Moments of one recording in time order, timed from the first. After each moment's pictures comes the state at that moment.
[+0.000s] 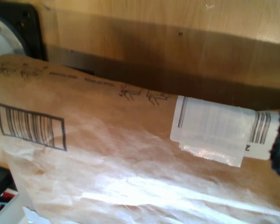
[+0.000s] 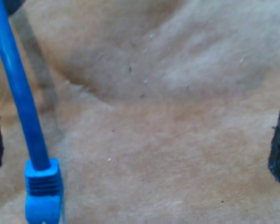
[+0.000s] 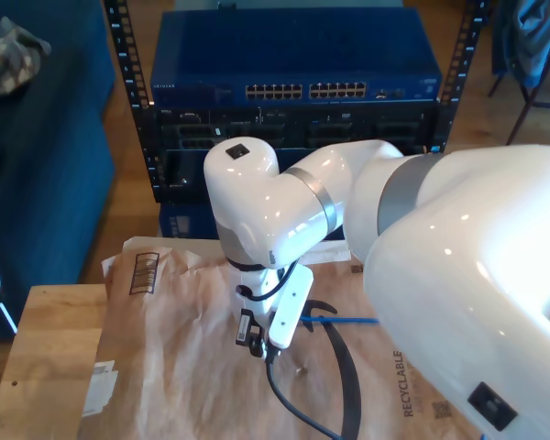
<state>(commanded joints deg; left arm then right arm) 23.0 -12.4 -53.7 -3.4 89.2 -71.1 37.2 17.1 -68.3 -2.7 59.5 150.1</state>
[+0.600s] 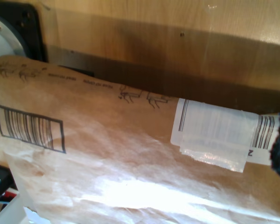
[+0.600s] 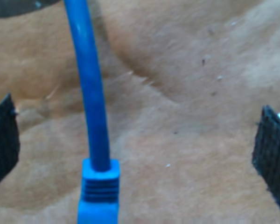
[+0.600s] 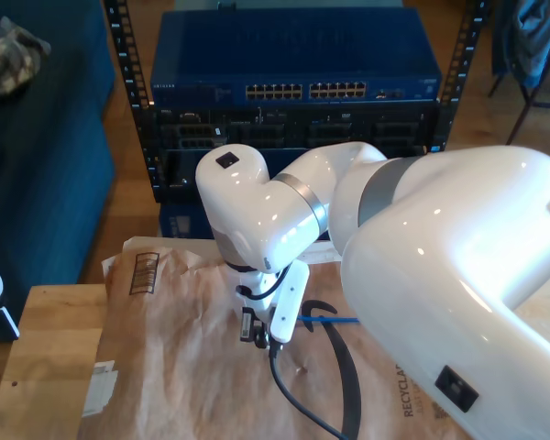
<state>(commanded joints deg) 23.0 -11.6 -53.6 -3.5 89.1 -71.1 37.1 19.7 -69.8 -6.9 57.2 149.9</state>
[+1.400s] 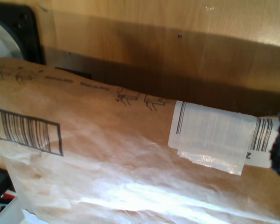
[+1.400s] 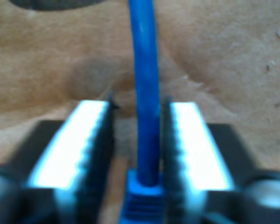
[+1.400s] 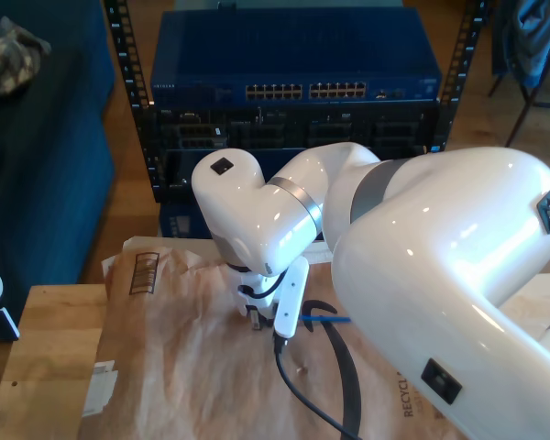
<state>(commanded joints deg) 23.1 -11.6 -53.2 -3.5 88.5 -70.8 37.1 21.1 -70.6 -13.9 55.9 150.4</state>
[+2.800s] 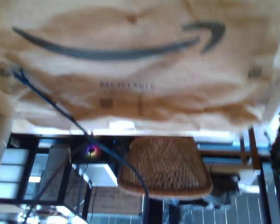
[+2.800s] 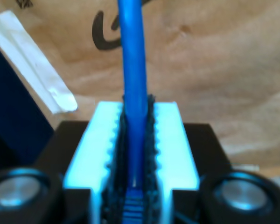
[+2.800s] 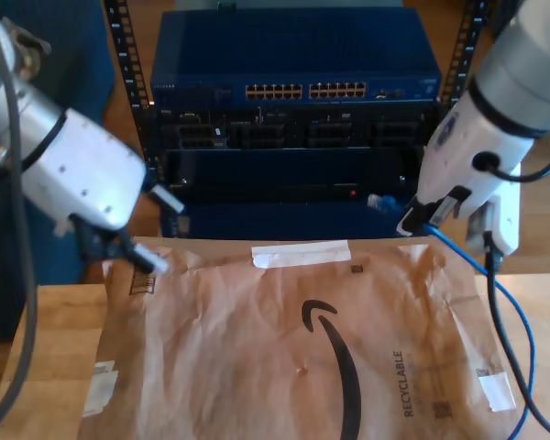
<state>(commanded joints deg) 6.9 -13.6 -64.5 -40.0 89.6 -73.1 10.6 -26.9 -59.0 19.0 77.3 118.5</state>
